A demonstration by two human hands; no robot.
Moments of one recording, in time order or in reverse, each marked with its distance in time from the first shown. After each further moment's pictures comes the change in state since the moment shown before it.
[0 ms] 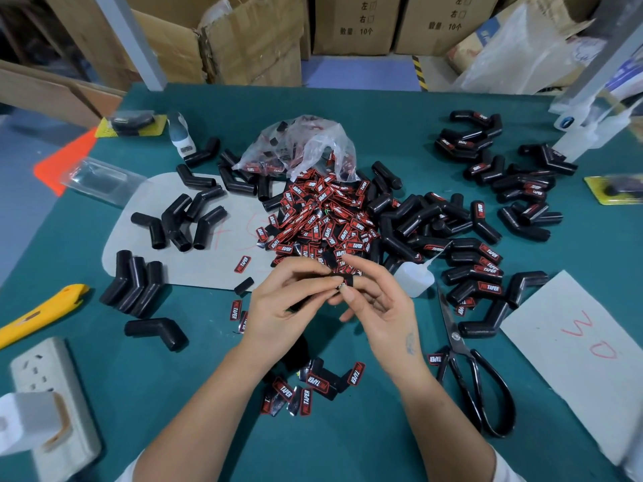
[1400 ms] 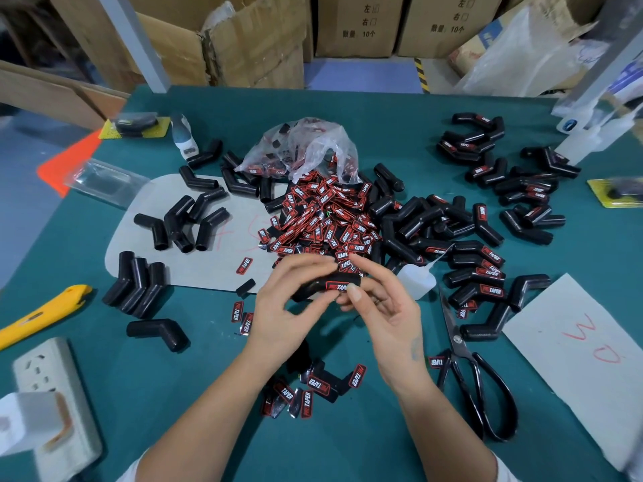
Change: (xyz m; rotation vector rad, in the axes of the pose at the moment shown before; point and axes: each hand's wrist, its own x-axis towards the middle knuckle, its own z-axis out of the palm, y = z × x) left_hand 0.000 0.003 0.003 -0.111 0.050 -0.084; right_hand -0.005 -0.004 0.004 0.051 0.094 -0.012
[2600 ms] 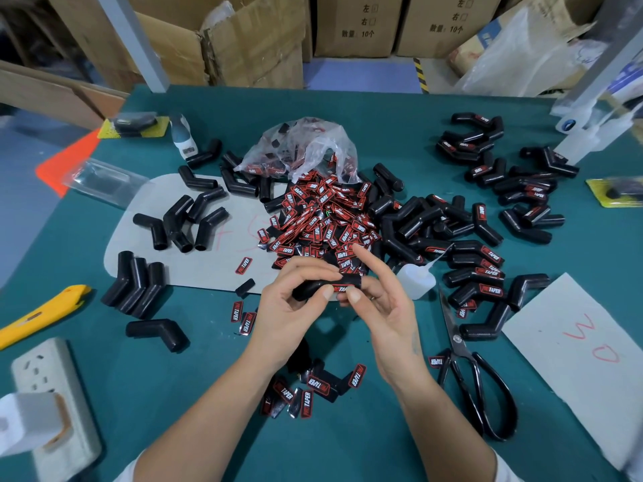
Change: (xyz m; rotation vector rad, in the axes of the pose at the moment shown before) left_hand 0.000 0.006 0.005 -0.298 -0.030 -0.308; right_hand 0.004 0.004 -0.002 0.021 -0.068 0.061
